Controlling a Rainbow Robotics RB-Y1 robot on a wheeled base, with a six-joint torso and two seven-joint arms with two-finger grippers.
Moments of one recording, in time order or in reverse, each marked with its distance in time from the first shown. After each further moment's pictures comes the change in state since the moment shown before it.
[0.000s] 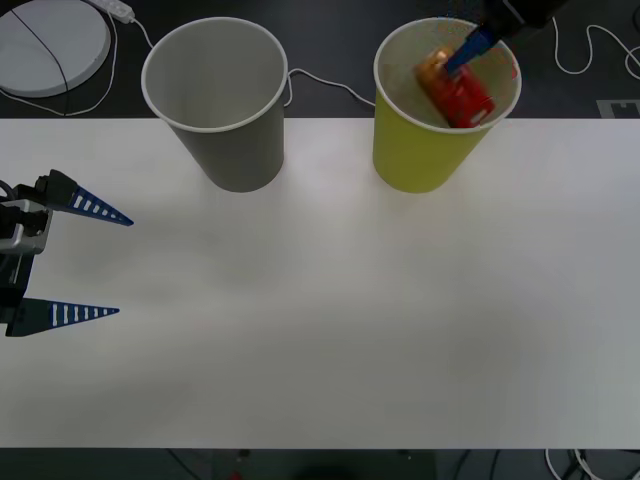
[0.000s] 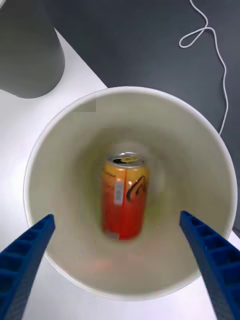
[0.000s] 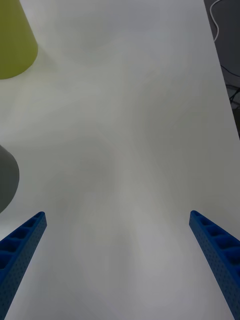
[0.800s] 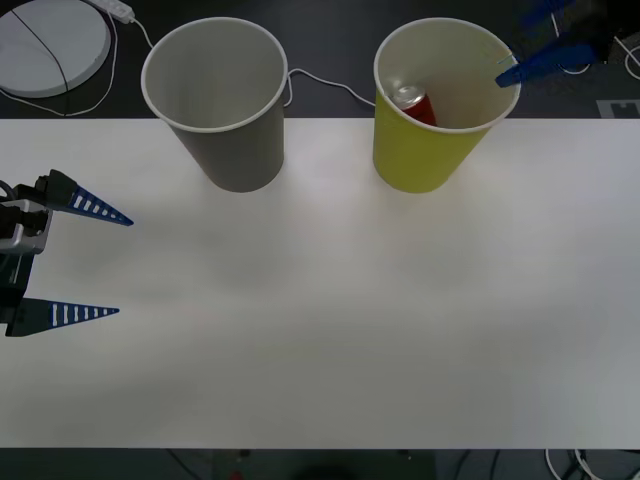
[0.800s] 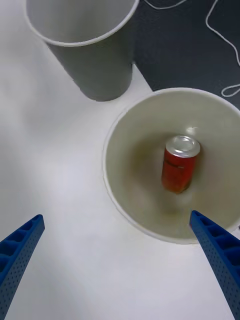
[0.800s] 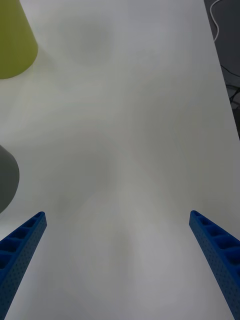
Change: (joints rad) right arm 0.280 -0.258 -0.243 -0.310 -0.392 -0.049 0.196; left arm 0.000 0.000 0.000 0.000 0.000 0.000 0.000
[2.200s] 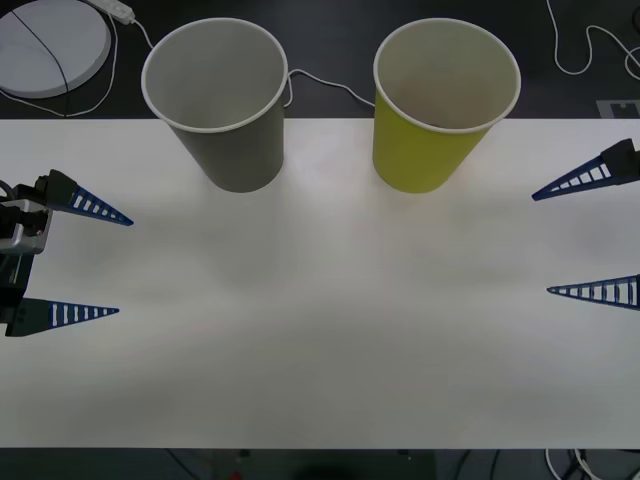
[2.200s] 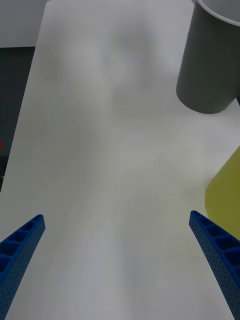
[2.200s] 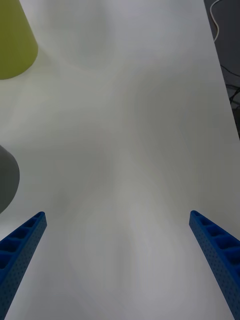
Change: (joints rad) right arm 0.873 0.139 -0.513 -0.337 -0.189 0.000 0.747; left arm 0.000 0.000 0.000 0.000 0.000 0.000 0.000
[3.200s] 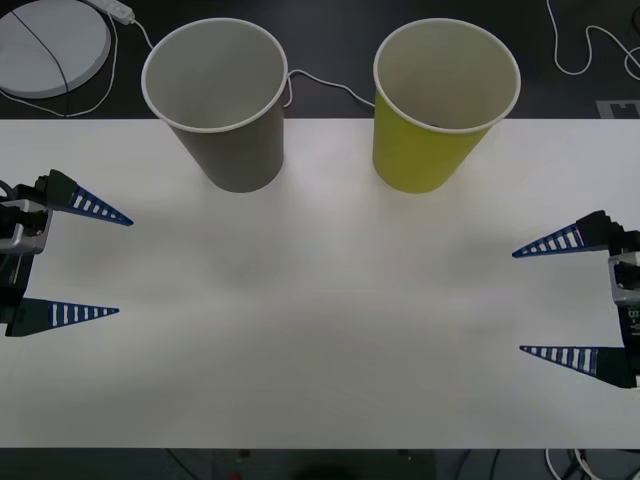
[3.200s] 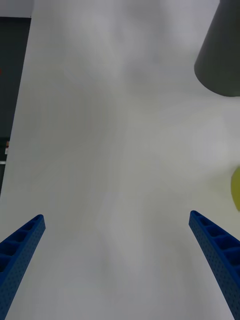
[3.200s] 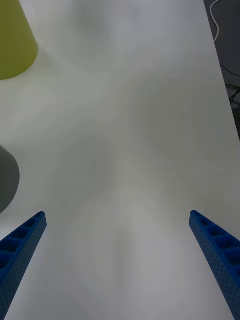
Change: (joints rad) right arm 0.234 0.245 -0.096 -0.255 0.229 0.000 0.058; left arm 0.000 0.000 0.000 0.000 0.000 0.000 0.000
